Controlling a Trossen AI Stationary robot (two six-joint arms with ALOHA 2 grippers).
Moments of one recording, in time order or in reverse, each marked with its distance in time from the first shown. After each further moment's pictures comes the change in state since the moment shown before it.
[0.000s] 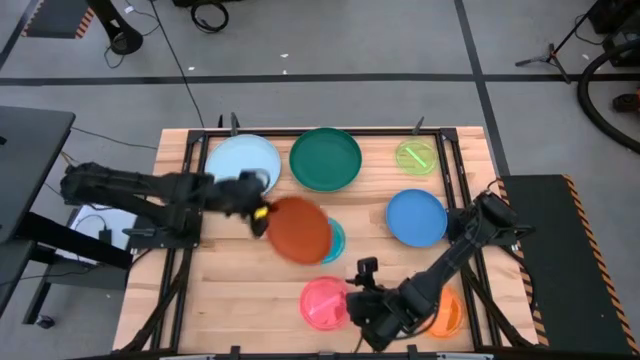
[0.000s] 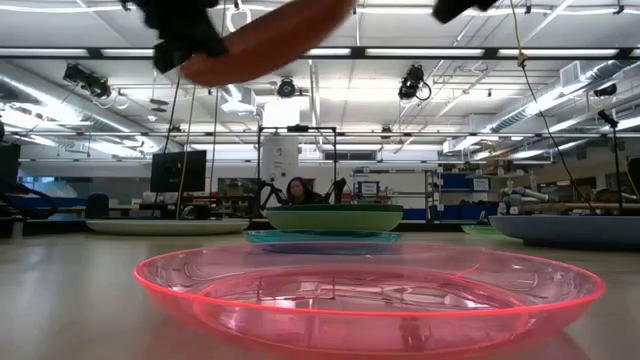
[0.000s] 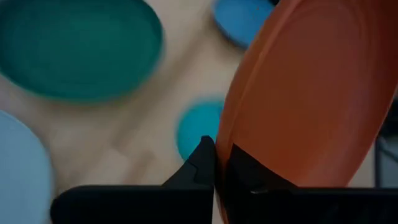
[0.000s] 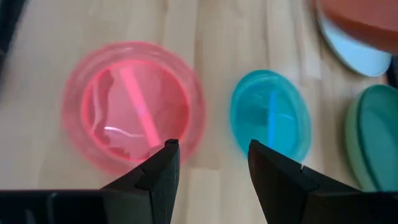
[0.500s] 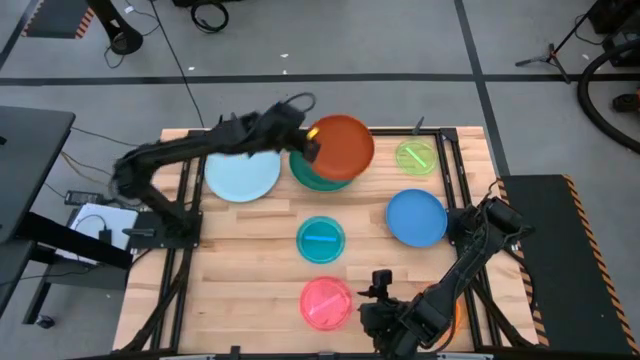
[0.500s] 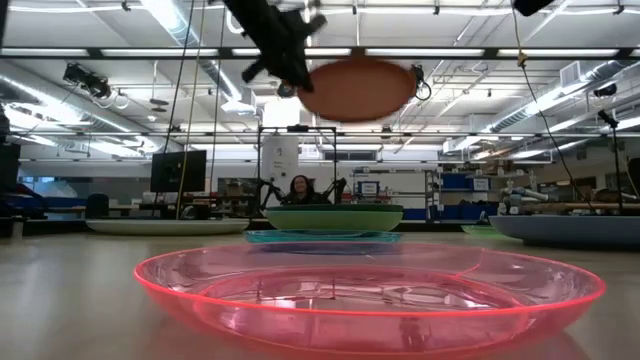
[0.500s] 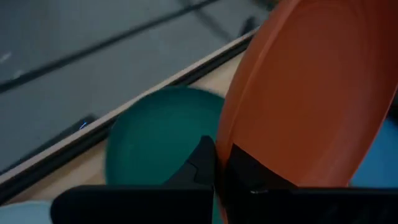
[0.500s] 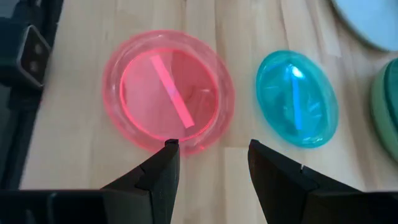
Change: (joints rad) left arm 0.437 0.542 0.571 -0.046 -0.023 0.144; right arm 0.098 0.001 -0.049 -0.005 0.016 0.203
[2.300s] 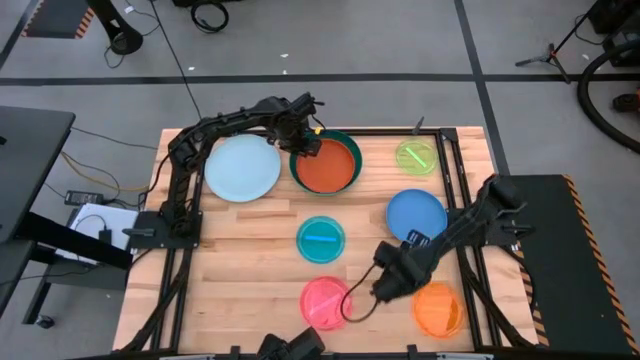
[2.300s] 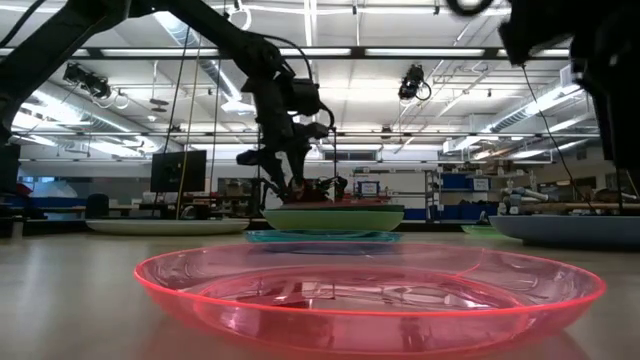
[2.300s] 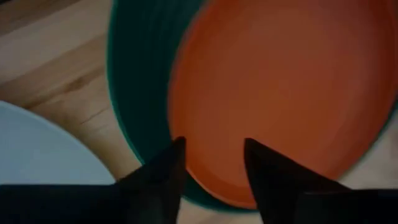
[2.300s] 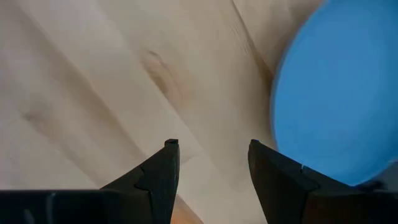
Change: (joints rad) left arm 0.239 0.439 0.203 -0.367 0.435 -0.079; right arm -0.252 -0.189 -0.310 -0.340 -0.496 0.547
